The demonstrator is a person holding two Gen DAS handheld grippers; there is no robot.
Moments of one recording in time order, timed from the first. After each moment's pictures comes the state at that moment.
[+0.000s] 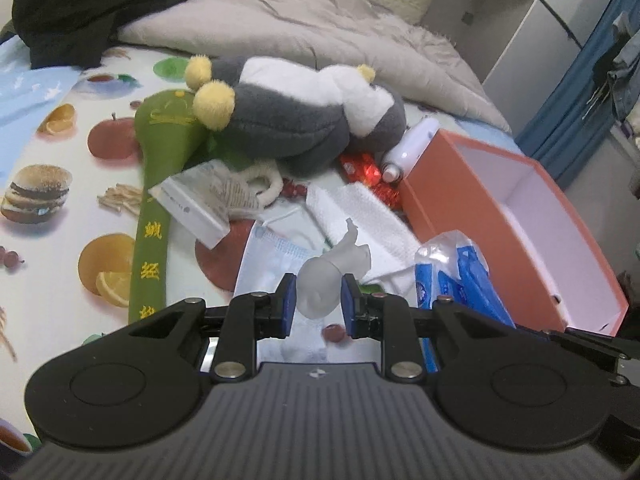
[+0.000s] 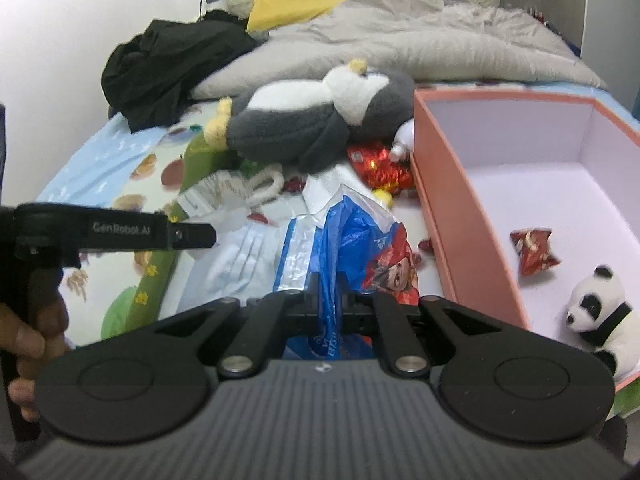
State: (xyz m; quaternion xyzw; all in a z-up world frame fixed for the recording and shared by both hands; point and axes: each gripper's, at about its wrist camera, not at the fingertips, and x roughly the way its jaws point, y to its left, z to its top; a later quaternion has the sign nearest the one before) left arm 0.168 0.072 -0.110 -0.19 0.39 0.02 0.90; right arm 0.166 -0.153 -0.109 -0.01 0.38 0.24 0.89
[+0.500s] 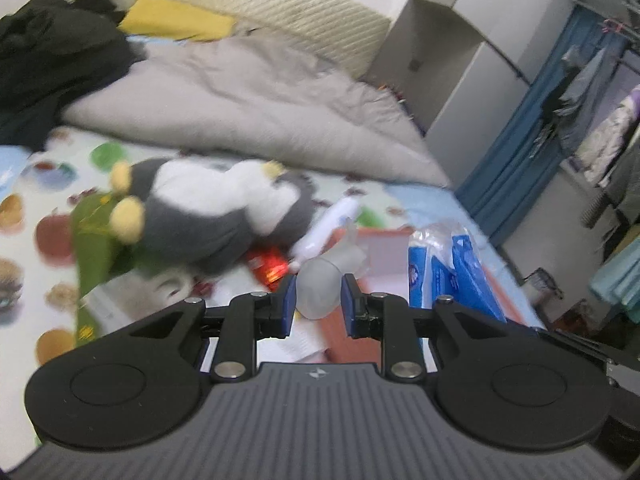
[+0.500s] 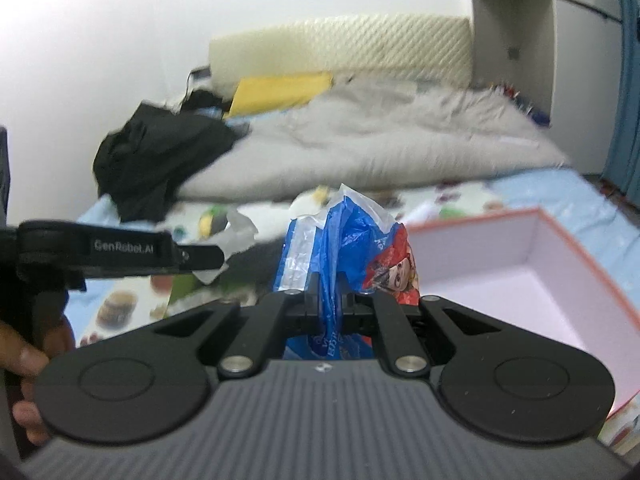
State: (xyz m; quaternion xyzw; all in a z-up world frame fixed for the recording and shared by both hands) left arm 0.201 0.026 -0.001 -0.20 0.31 -0.04 0.93; right arm 0.182 -0.197 -0.009 0.01 0.27 0.21 0.94
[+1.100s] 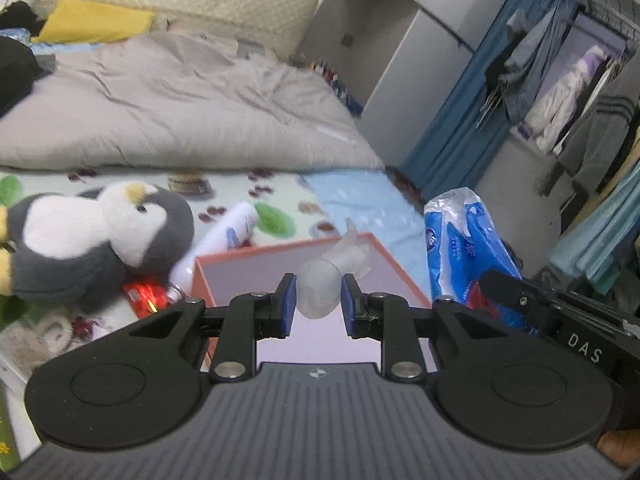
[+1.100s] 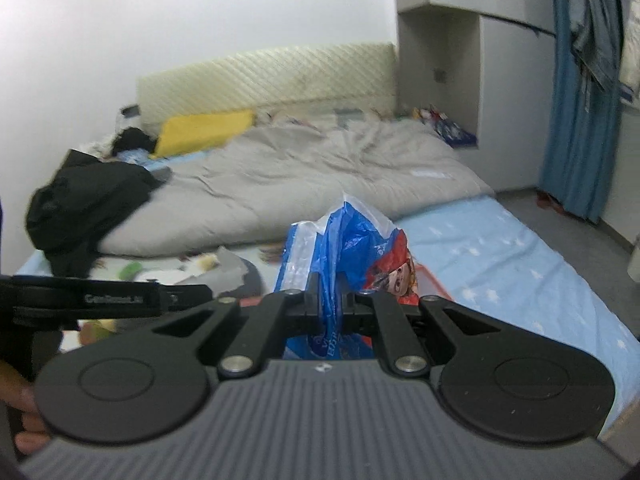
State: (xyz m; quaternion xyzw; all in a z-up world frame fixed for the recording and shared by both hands) left arm 0.293 -0.093 0.030 -0.17 0.34 -0.13 0.92; right arm 0.240 -0.308 0.034 0.02 0.26 0.11 0.96
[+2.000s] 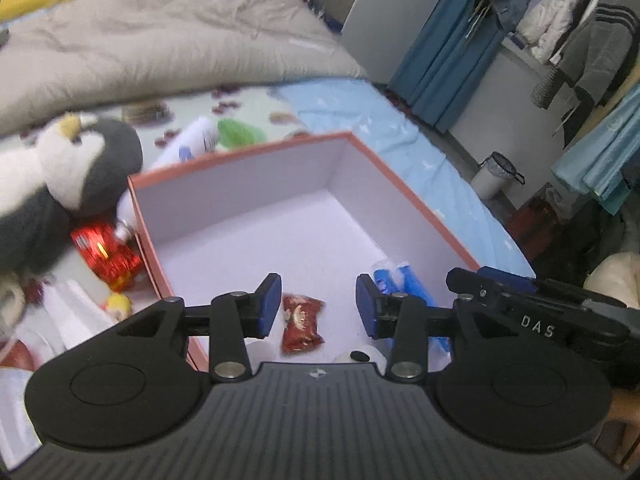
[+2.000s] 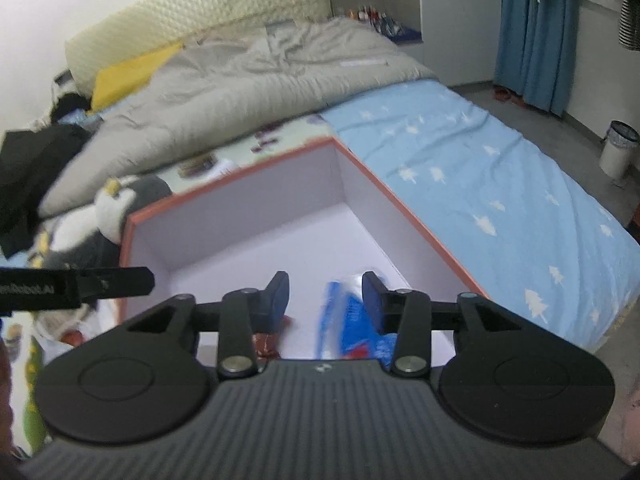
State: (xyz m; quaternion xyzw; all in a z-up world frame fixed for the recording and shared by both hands) left arm 0.317 -0.154 -0.036 -0.11 0.42 -0.17 0.88; right arm 0.261 -0.376 -0.056 0.07 0.38 0.05 0.92
